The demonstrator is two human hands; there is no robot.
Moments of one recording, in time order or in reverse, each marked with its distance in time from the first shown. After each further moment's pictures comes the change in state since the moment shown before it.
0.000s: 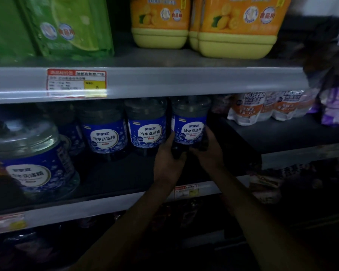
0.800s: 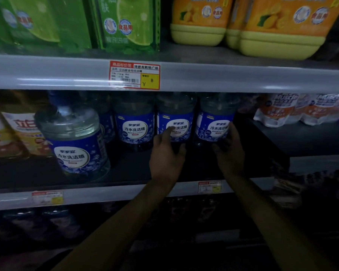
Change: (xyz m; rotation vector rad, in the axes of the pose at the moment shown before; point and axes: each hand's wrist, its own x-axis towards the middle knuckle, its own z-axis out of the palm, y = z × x) left_hand -0.023 0.006 -0.075 0.237 0.184 -0.044; right_hand -0.023 -0.010 0.021 -0.019 0.105 -0.020
